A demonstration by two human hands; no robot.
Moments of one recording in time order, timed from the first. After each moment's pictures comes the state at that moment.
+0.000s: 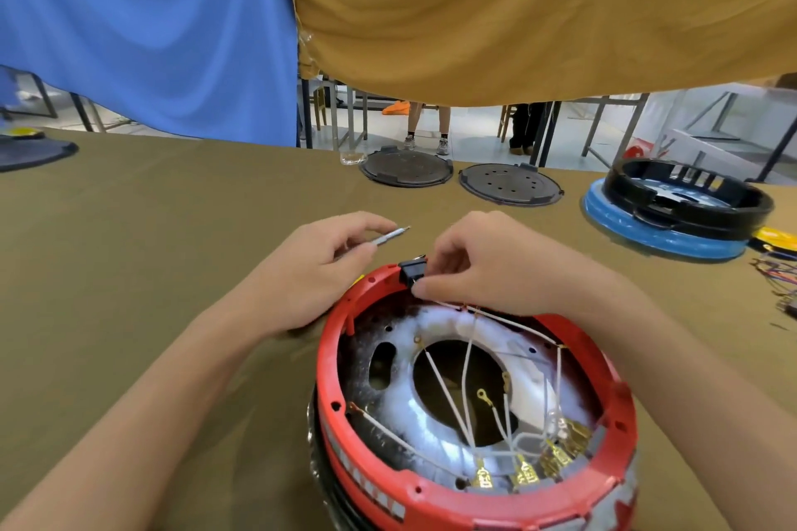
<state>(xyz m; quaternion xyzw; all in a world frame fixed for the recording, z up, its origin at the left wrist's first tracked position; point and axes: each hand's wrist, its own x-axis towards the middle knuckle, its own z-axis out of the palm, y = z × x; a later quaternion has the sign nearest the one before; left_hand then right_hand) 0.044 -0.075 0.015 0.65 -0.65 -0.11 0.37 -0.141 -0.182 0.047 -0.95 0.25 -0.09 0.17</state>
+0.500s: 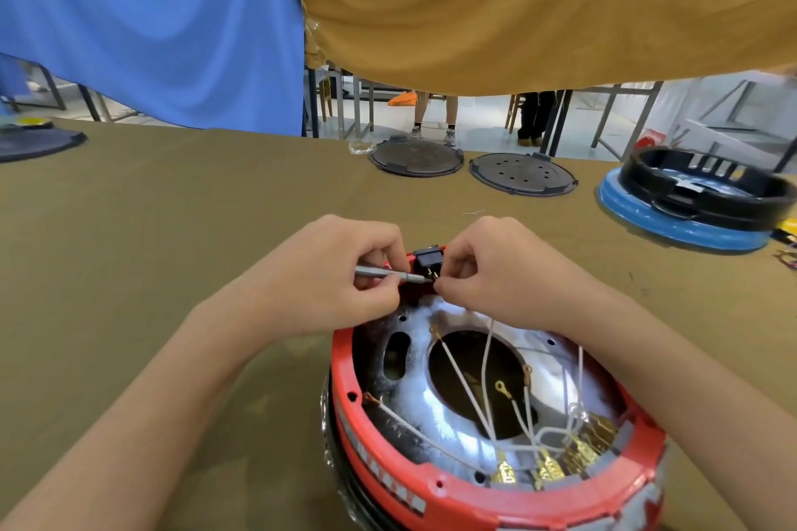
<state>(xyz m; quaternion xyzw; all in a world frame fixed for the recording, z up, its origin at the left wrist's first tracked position) 0.040 -0.063 0.019 0.62 -0.73 -0.05 0.28 -0.135 -0.172 0.028 -0.93 0.31 -0.13 0.16</state>
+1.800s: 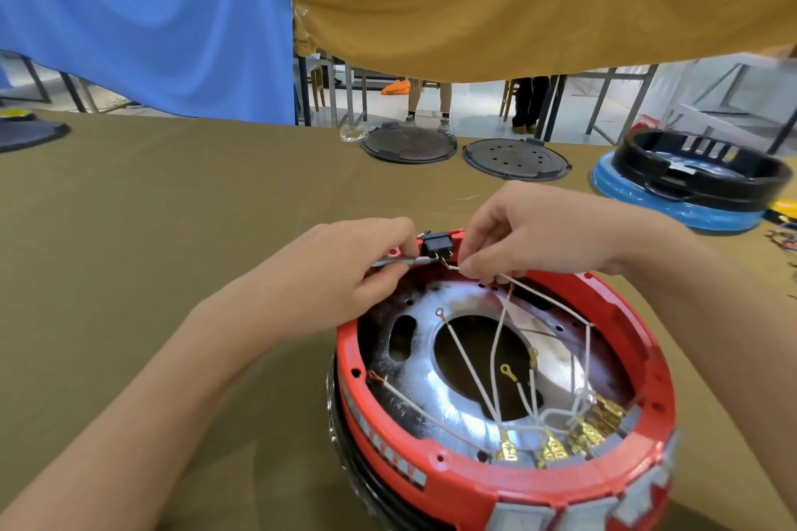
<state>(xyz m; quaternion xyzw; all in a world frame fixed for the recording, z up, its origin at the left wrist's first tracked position) 0.030 -0.067 0.011 0.63 -0.75 -0.01 0.20 -0.159 -0.204 0.052 -0.92 0.27 -0.02 0.29</state>
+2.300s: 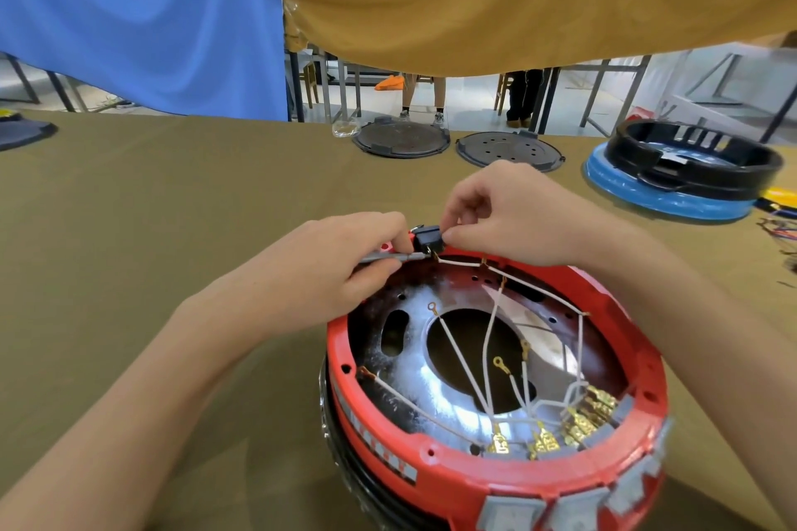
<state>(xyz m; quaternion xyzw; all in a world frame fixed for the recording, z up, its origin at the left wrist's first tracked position) 0.030 -0.066 0.011 0.63 -0.75 -0.03 0.20 -0.150 -0.201 0.043 -0.94 0.26 -0.15 0.17</state>
